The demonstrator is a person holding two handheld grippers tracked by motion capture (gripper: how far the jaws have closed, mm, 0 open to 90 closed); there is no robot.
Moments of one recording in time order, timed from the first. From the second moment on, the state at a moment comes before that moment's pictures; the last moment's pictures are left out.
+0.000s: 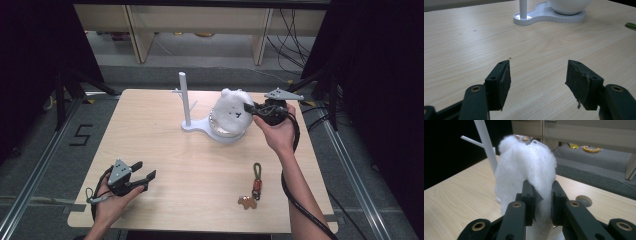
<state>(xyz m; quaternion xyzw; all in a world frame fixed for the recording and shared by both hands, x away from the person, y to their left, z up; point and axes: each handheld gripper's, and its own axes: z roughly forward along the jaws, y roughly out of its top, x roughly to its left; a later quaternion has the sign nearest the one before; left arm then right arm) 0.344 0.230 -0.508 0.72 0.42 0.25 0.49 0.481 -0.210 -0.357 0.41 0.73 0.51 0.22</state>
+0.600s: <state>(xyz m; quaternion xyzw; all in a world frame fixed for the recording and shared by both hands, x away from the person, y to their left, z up) 0.343 0.230 -0.509 0.72 0.42 0.25 0.49 0.514 -0.200 -0.371 0.43 0.74 0.47 0.23</state>
